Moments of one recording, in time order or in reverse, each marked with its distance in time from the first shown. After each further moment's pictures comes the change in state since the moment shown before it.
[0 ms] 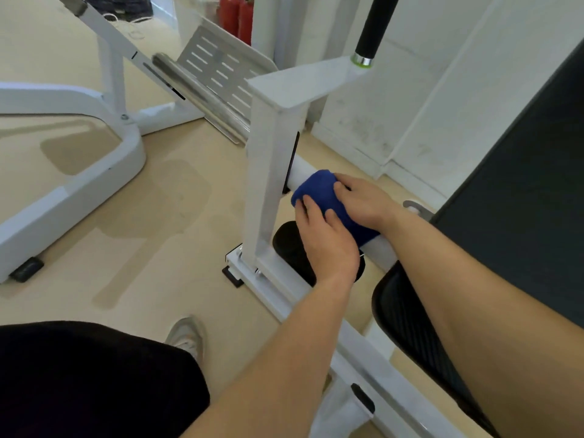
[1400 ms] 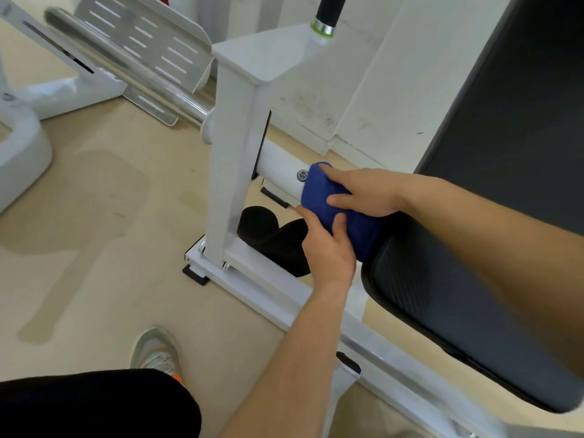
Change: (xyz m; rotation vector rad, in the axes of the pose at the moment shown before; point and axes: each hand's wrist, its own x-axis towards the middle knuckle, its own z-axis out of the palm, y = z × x) left_hand -0.020 -0.035 0.003 -0.159 -0.302 -0.070; right_hand -0.032 -0.004 -0.035 -0.522 -0.290 0.096
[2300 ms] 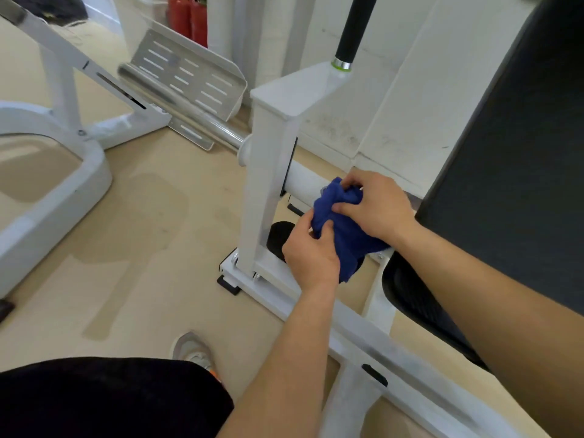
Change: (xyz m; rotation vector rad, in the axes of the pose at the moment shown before) left_hand 0.004 0.025 -0.058 0.027 0.188 0.105; right_hand -0.014 -0.032 0.030 0.396 0.662 0.057
